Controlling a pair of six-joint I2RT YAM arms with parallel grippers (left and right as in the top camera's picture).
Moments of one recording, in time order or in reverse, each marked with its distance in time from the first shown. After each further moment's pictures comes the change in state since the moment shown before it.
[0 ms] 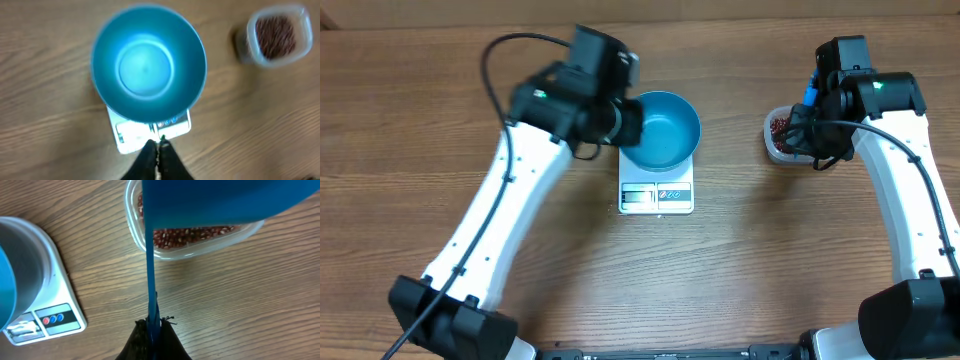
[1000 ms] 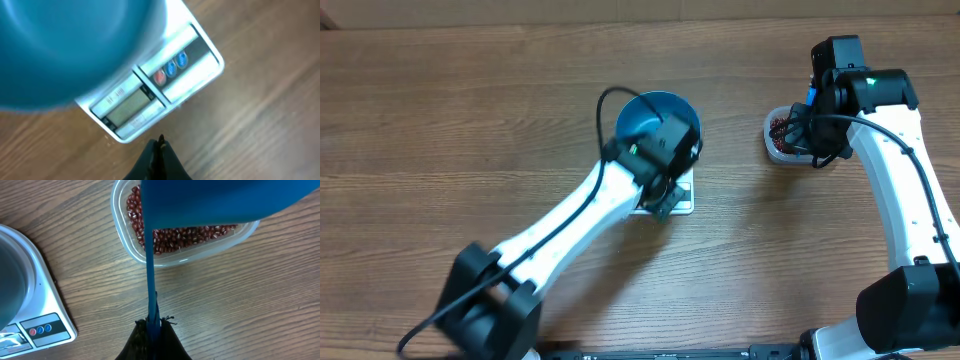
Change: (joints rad) left arm -0.270 0.082 -0.316 0.130 -0.222 0.290; right arm 0.000 0.037 0.000 0.013 0.037 0.010
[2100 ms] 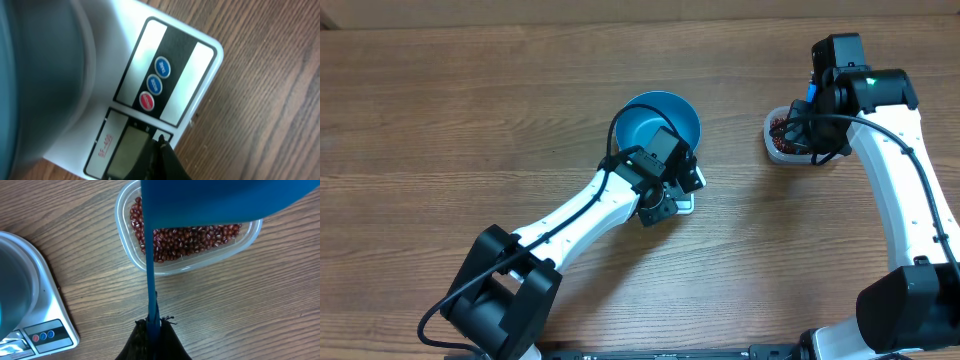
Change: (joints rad) left arm 0.022 0.021 -0.204 0.291 0.052 0.470; right arm 0.000 0.000 0.000 0.031 0.003 0.000
